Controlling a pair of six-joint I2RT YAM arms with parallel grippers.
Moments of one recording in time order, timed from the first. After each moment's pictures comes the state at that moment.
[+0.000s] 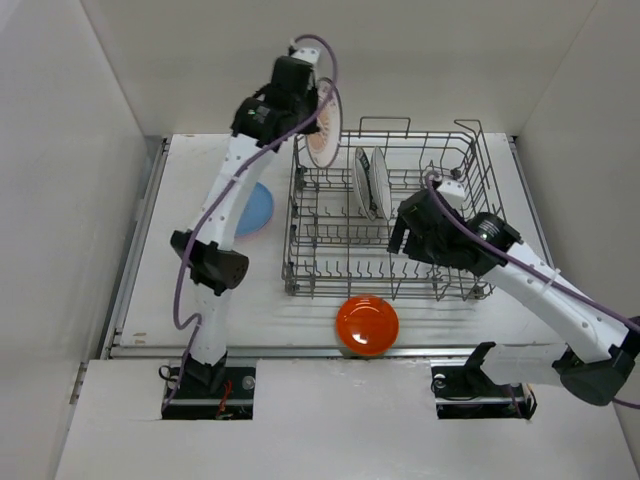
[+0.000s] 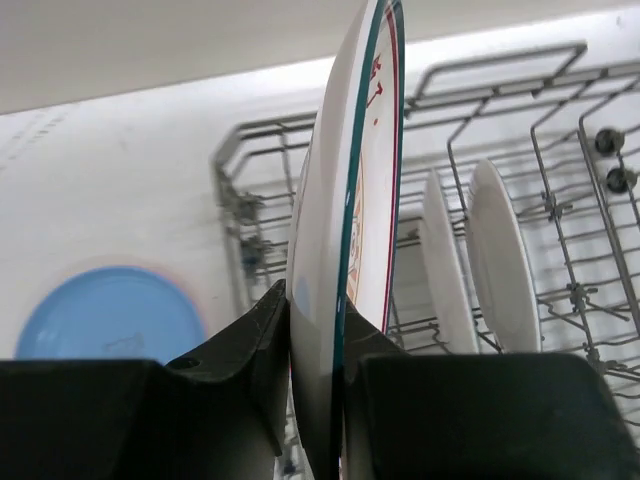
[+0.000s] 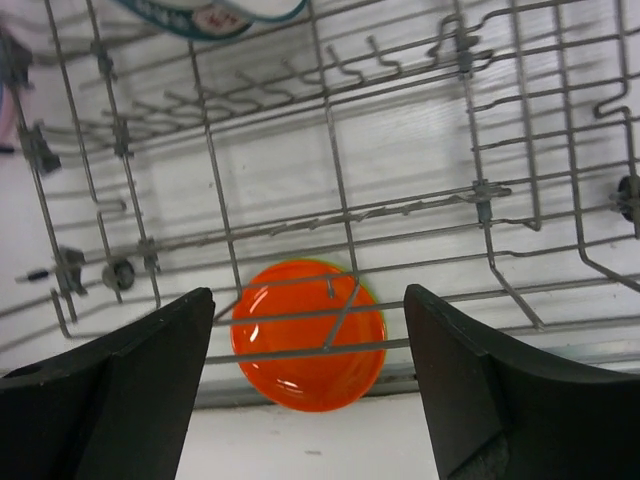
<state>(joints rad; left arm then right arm) -0.54 2.14 2.59 -1.02 -0.20 -0.22 0.80 1.19 1.36 -1.14 0.52 0.97</state>
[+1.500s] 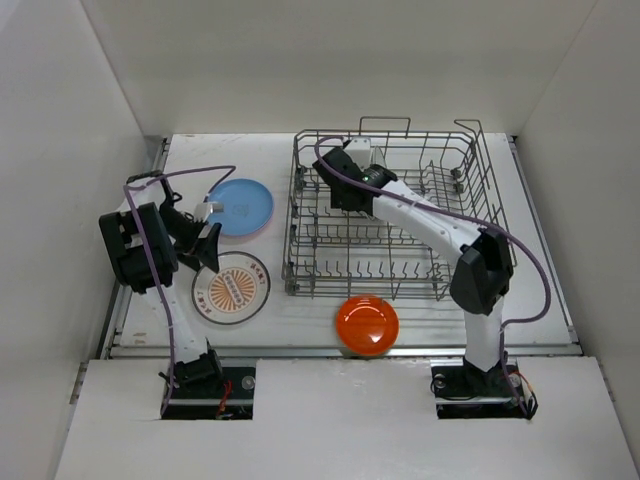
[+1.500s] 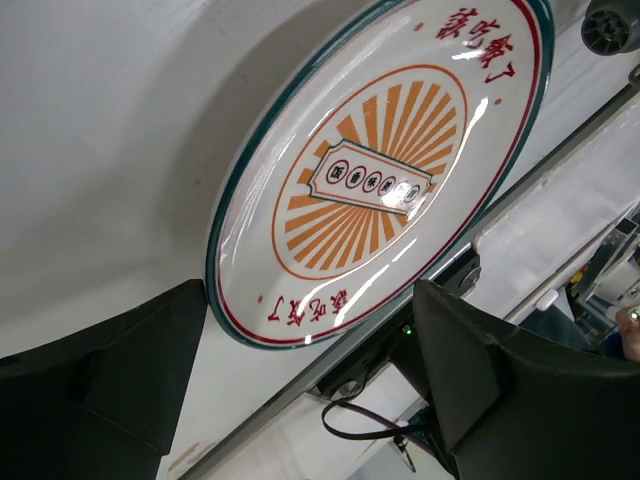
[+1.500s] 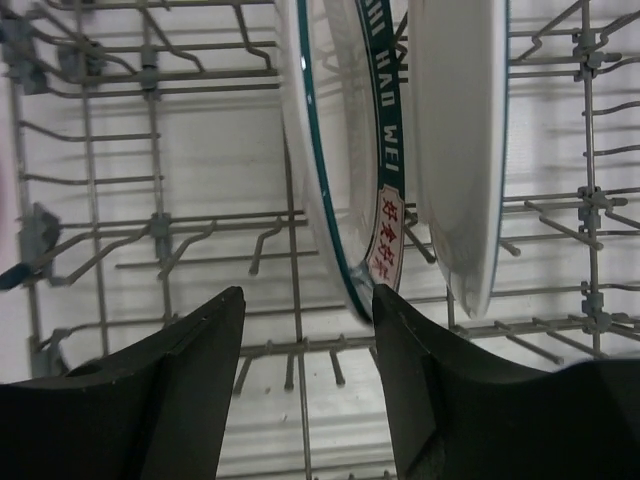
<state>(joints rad) 0.31 2.05 1.51 -1.43 0.49 0.80 0.77 1.94 1.85 -0.85 0.65 0.63</state>
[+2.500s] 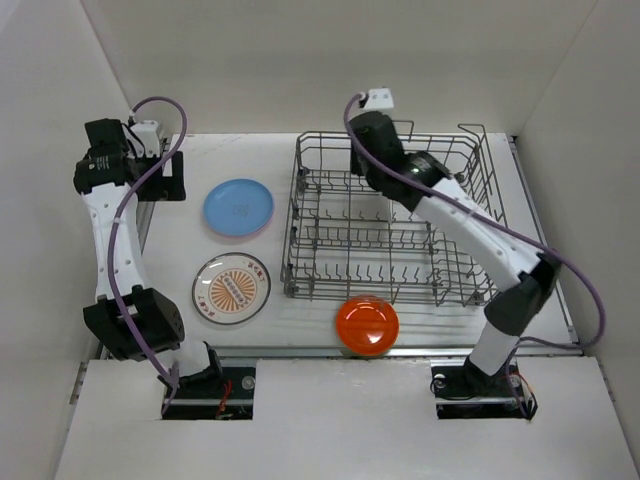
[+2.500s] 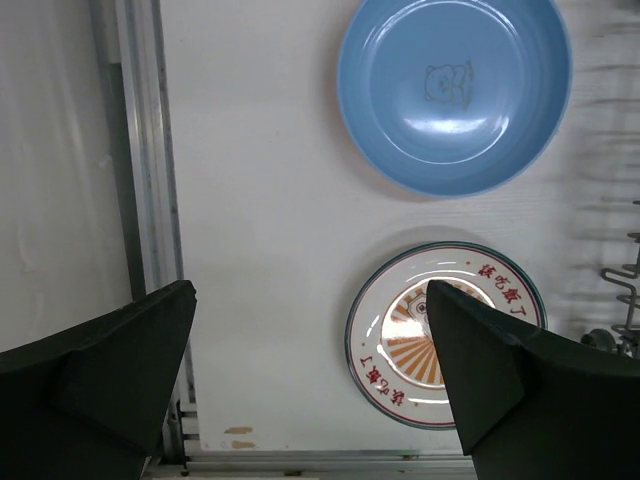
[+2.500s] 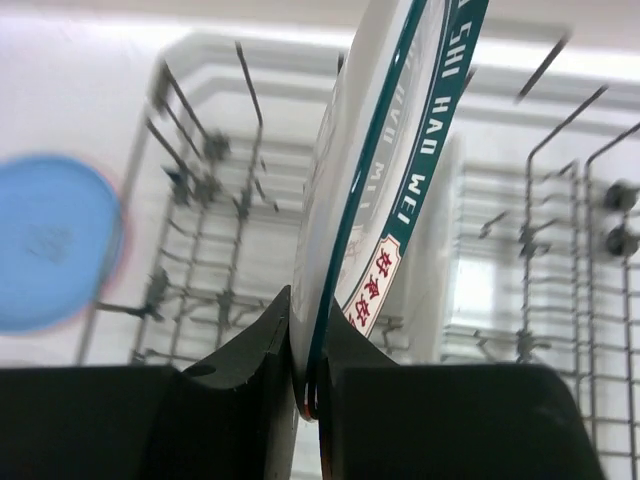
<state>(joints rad) 0.31 1.50 1.67 -1.05 0.21 0.27 0.75 1.78 1.91 -0.68 0.61 0.33</state>
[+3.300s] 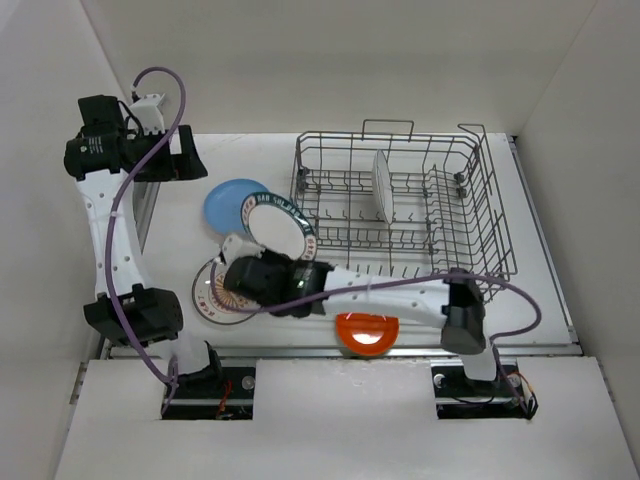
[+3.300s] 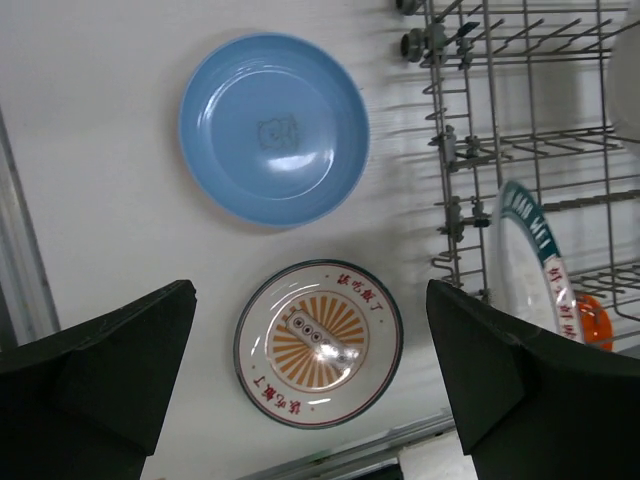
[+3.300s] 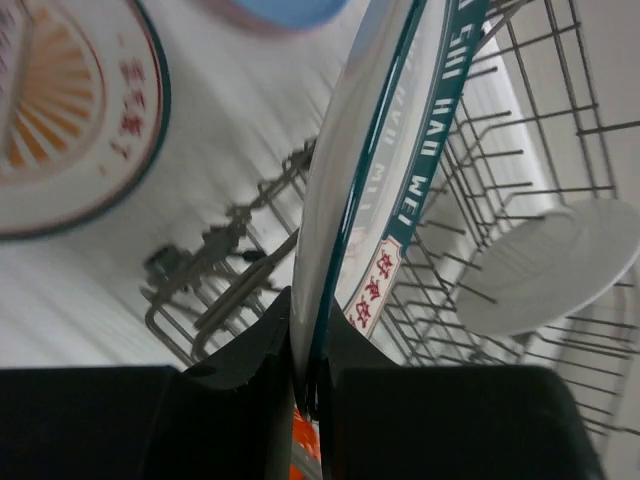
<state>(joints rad) 0.26 1.55 1.92 -1.22 0.48 0.17 1.33 1.96 1.92 -0.75 0.82 -0.05</state>
